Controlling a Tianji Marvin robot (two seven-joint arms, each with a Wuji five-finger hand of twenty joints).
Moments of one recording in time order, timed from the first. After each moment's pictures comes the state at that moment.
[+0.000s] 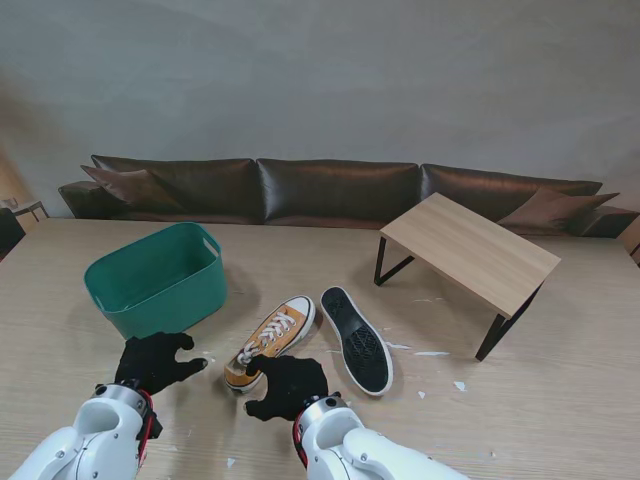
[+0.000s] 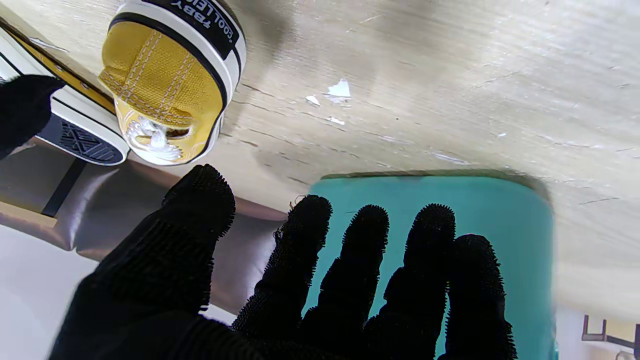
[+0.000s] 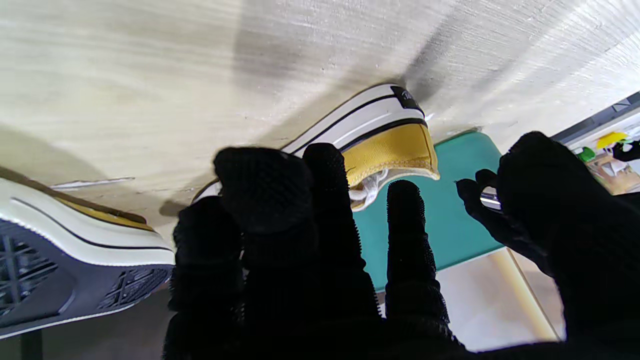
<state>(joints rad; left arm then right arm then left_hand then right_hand) 1.92 -1.09 -1.44 -1.85 0.83 0.21 0.03 -1.36 -1.19 0.49 -1.66 -0.71 0.51 -0.14 0.75 -0.40 0.50 -0.10 0.77 0.25 0.24 0.45 0.84 0.36 0.16 0.46 0.61 0.49 0.39 0.57 0.15 0.46 0.99 0.75 0.29 -0.61 0.99 -0.12 0.47 -0.12 0.58 0.43 0.91 0.13 0.80 0.69 1.27 0.11 1.12 0.72 0.57 0.25 1.58 0.77</state>
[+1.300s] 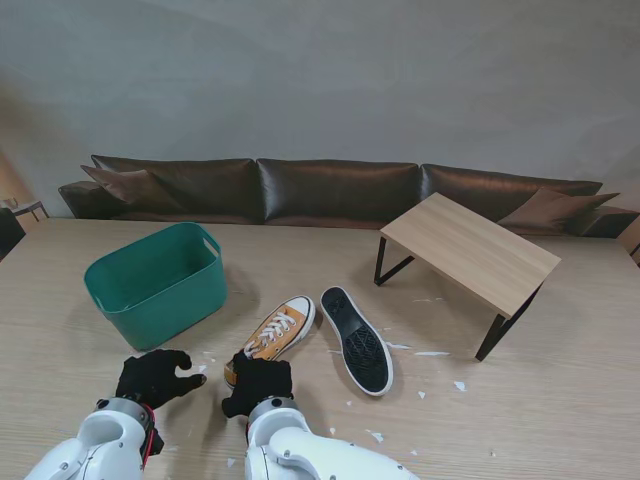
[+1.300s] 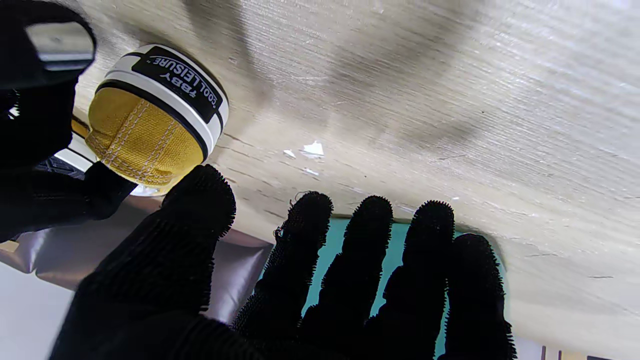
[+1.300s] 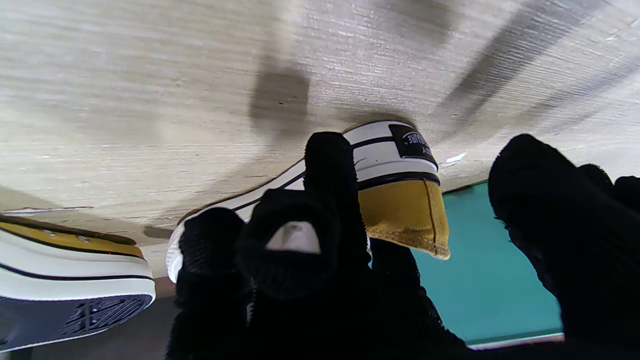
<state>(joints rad) 1.95 -1.09 -1.42 -1.85 0.80 0.29 0.01 -1.18 -1.42 0.28 -1.38 -0.65 0.80 -0.21 0.75 -0.40 0.50 -0.10 0.79 0.25 0.26 0.48 0.90 0.38 0.21 0.55 0.62 0.49 0.44 0.59 0.15 0.46 1.01 0.77 0.29 -0.61 1.04 -0.12 0.38 0.06 0.77 0.26 1.06 0.09 0.82 0.70 1.28 -0.04 1.41 0.80 0.58 0.18 1.71 0.67</state>
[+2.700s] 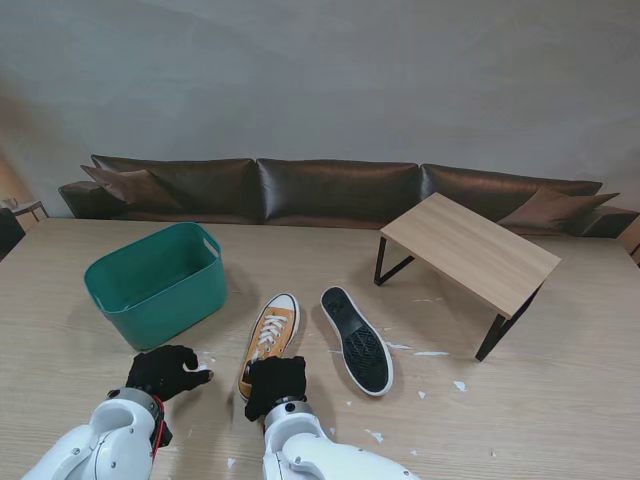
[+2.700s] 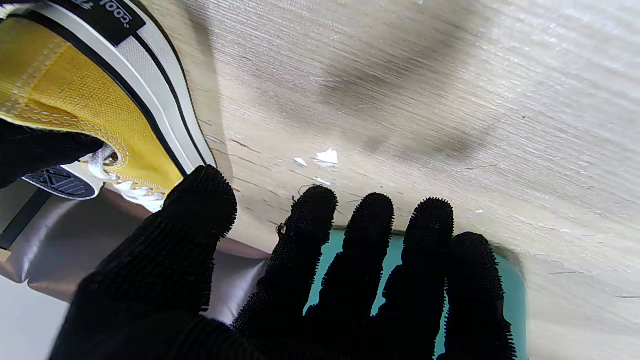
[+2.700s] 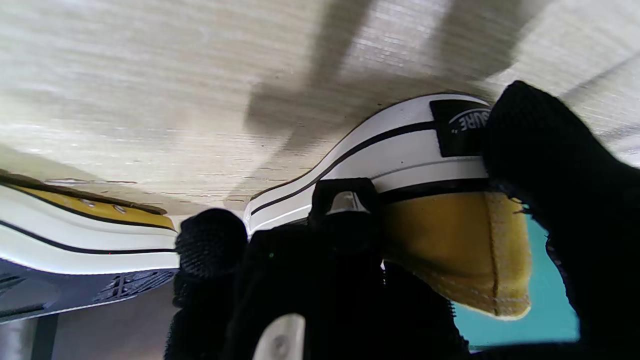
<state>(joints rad) 1.89 -1.09 -1.37 -1.82 0.79 0.33 -0.04 -1.20 -1.41 0.29 -1.28 -0.74 0.75 -0.31 0.75 -0.40 0.51 -0.10 0.83 0.26 0.29 0.53 0.91 0.38 0.22 0.61 0.63 0.49 0.47 0.61 0.16 0.46 1.04 0.78 0.34 -0.95 1.21 -0.20 0.88 -0.15 1.06 0.99 1.26 0.01 1.20 1.04 1.33 -0.02 1.71 0.96 0.62 0.20 1.71 0.67</state>
